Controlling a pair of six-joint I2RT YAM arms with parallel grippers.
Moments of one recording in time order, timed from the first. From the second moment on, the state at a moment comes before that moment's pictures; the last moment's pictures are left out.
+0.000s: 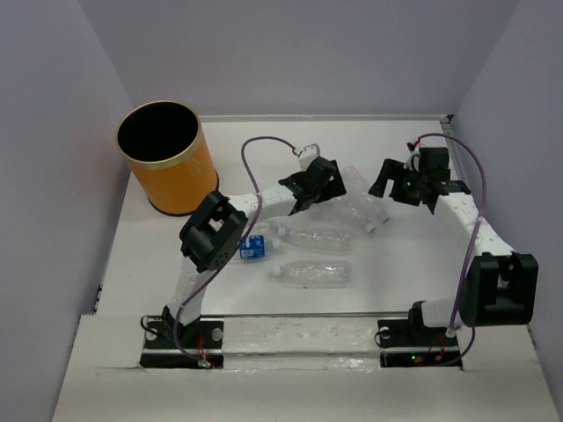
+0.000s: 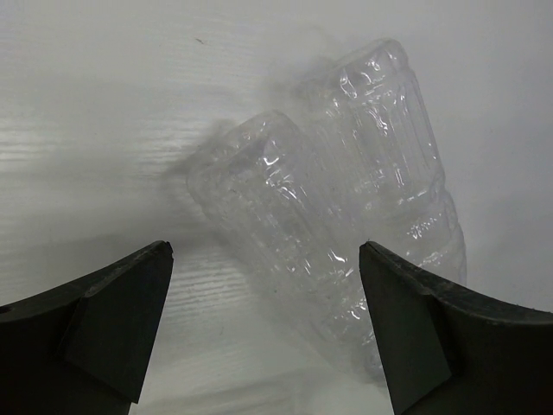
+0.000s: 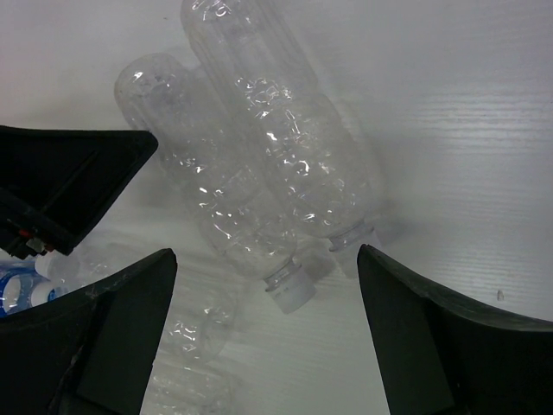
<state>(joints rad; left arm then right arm) -0.83 2.07 1.50 -0.10 -0.27 -0.91 0.02 1.37 1.01 -0.43 -0.29 0.28</state>
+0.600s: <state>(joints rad) -0.79 2.25 1.65 -0.10 -0.26 -0.97 0.03 1.58 1.14 -0.39 -0.28 0.22</state>
